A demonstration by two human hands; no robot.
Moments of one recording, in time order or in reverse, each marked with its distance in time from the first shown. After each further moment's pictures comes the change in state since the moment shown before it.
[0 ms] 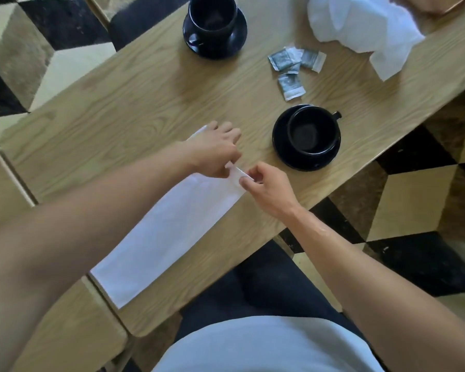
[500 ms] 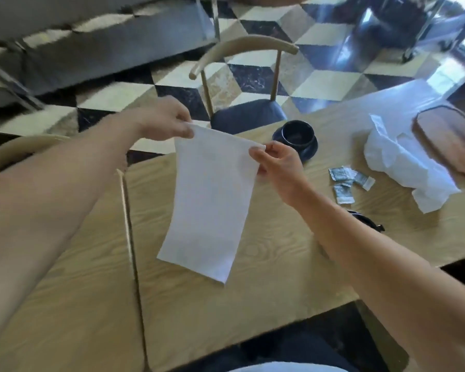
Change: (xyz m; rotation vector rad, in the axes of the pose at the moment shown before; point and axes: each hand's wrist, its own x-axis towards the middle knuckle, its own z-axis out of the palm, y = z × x) left_hand -0.253 -0.174 -0.109 -0.626 0.334 -0.810; right_hand 0.050 -0.234 -0.002 0.467 -0.161 -0.283
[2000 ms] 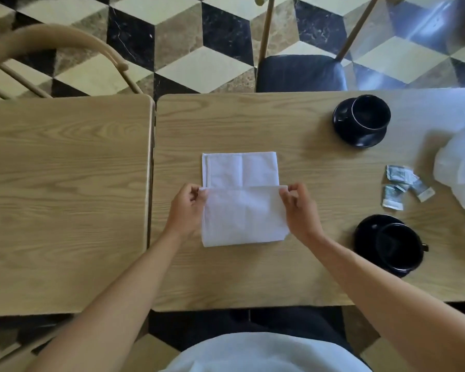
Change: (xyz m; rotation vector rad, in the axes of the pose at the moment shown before) left_hand -0.157 -0.021 0.284 -1.065 0.397 -0.667; right_hand -0.033 0.154 0.014 -0.599 -0.111 0.115
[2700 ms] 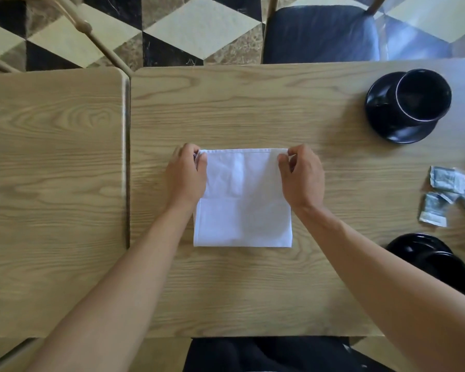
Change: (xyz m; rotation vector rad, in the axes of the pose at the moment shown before) left_hand 0.123 0.007 0.044 0.447 0.254 0.188; right_hand 0.120 -0.002 0.036 -0.322 0.213 -0.136
